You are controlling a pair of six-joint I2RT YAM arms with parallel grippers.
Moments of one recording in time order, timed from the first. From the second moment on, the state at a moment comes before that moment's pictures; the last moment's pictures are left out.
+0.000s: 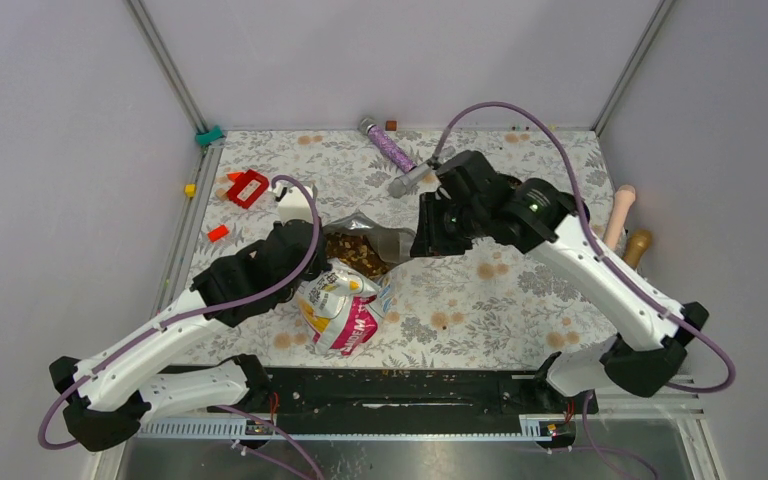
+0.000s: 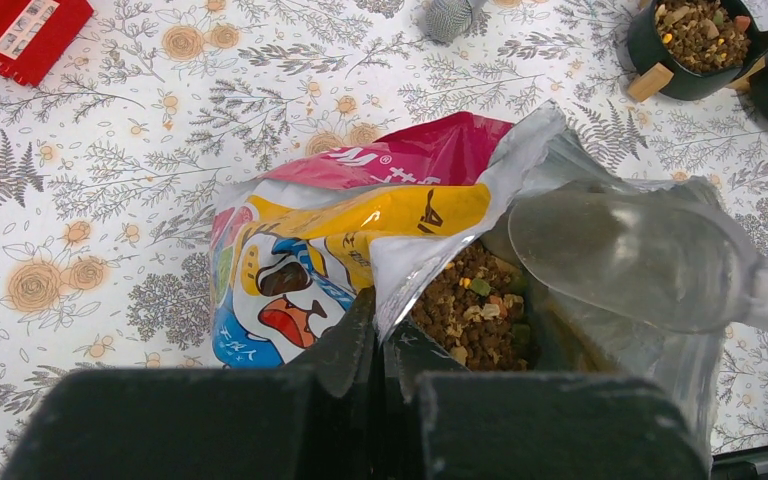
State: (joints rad) left arm -0.94 0.94 1.10 -0.77 -0.63 -0.57; right arm 0.83 1.37 1.66 -1.13 -0.09 0.67
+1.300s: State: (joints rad) left arm -0.98 0.95 1.10 -0.77 -0.62 -0.57; right arm 0.90 1.53 1.31 -0.67 -0.13 0.87
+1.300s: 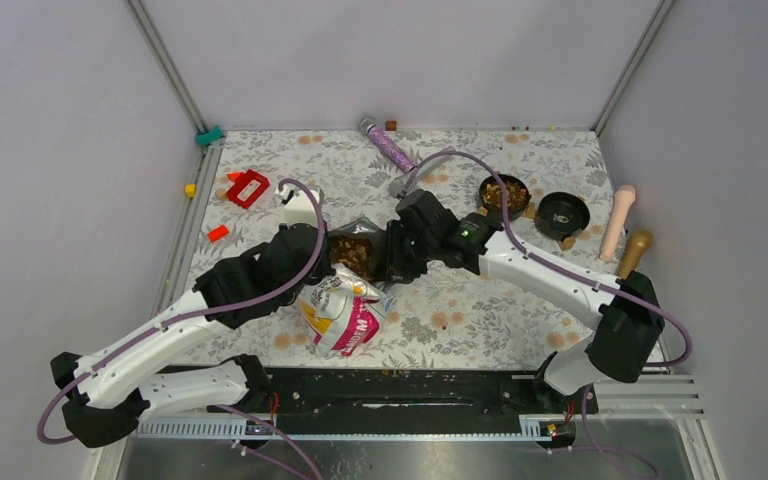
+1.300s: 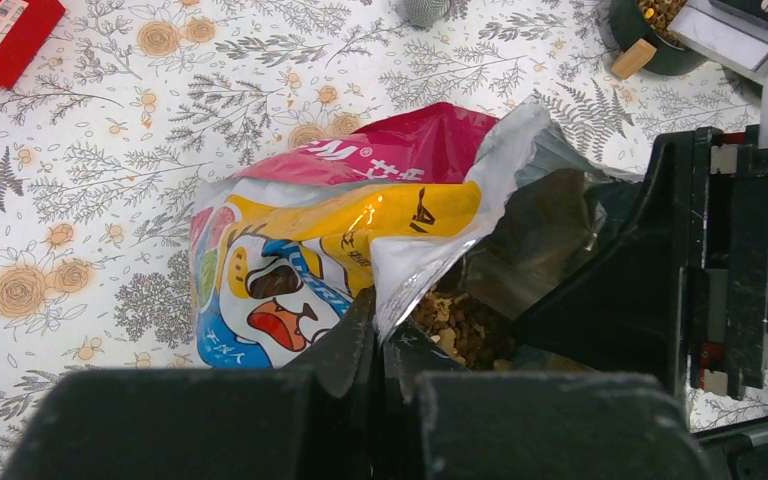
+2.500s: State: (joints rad) left arm -1.00 0.95 1.10 -0.81 -0.62 -0.57; right arm 0.88 0.98 0.70 0.09 -0.28 1.25
